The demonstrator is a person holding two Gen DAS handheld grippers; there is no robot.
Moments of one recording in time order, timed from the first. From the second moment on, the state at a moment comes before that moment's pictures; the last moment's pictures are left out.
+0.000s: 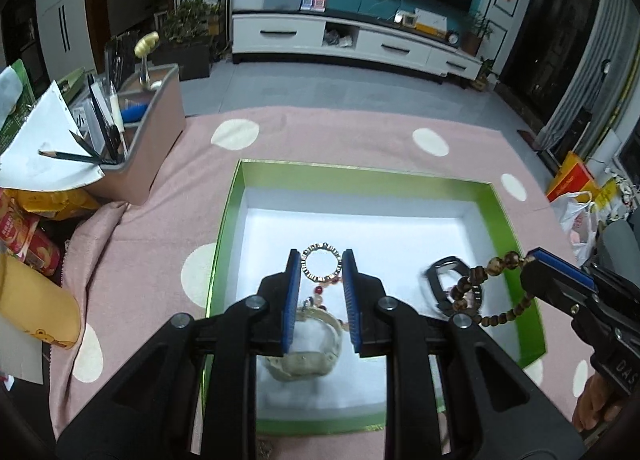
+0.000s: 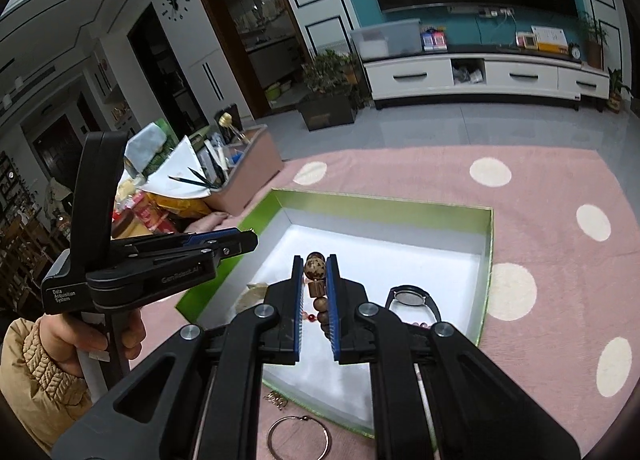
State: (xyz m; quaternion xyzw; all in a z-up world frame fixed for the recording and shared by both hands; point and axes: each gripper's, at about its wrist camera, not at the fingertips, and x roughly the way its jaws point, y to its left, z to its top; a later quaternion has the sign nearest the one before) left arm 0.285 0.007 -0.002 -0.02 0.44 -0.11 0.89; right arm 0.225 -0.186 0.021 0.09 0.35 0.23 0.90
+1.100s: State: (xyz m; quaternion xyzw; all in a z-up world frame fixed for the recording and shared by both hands) left arm 0.286 0.018 -0.010 -0.02 0.44 -0.07 0.89; right arm 0.221 -0.193 0.002 0.09 0.38 0.21 0.90
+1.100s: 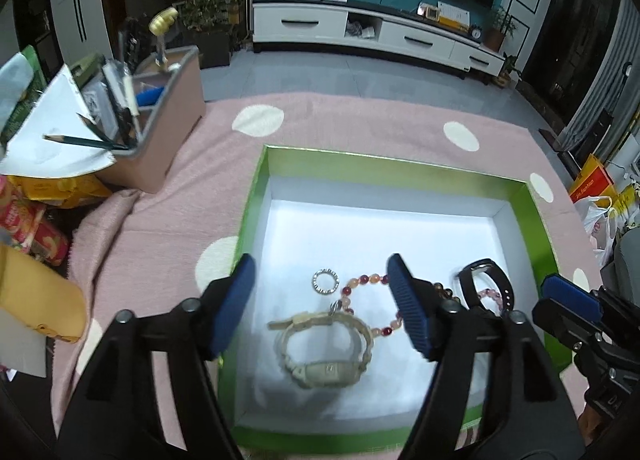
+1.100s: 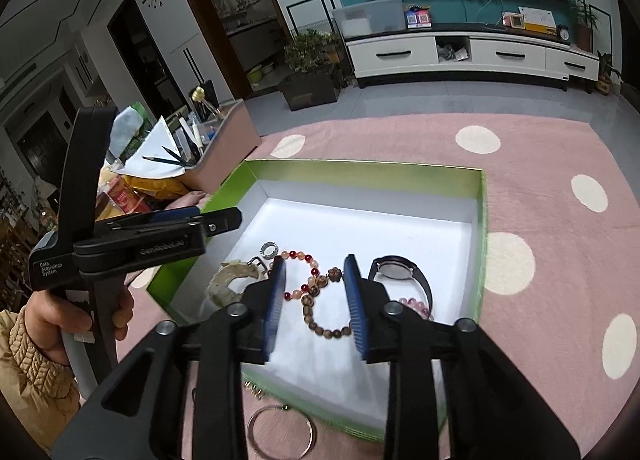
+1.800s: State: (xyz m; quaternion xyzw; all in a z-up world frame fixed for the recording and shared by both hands) left arm 0.145 0.078 0.010 -0.01 0.43 -0.04 0.90; right arm 0.111 -0.234 0.019 0.10 0.37 0.18 0.91
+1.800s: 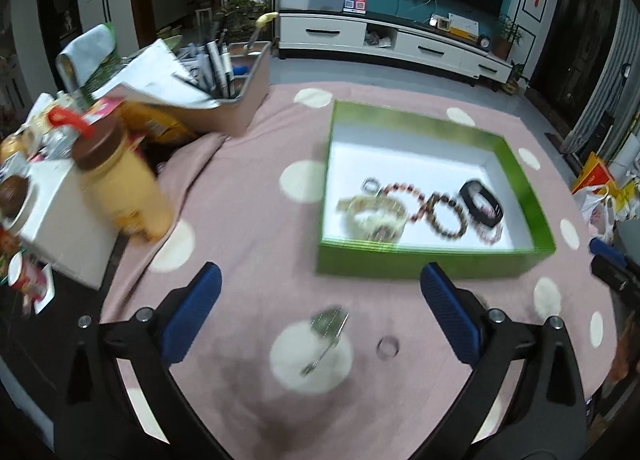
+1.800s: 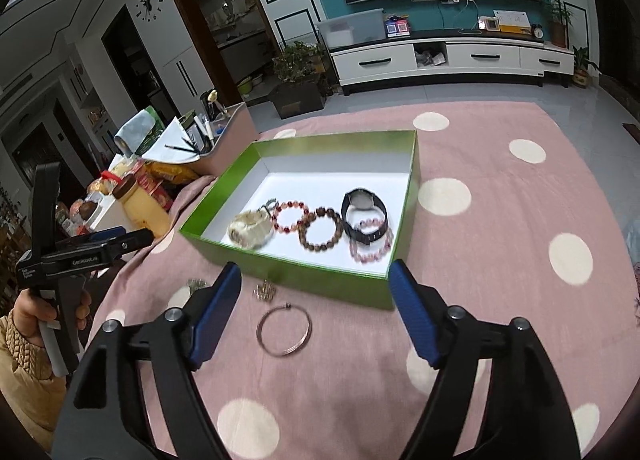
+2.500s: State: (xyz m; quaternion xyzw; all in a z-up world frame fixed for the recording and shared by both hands) left arm 0.059 0.082 -0.037 -0.02 0.45 -0.03 0.89; right arm 0.053 -0.189 -0.023 0.05 0.41 0.21 0.89
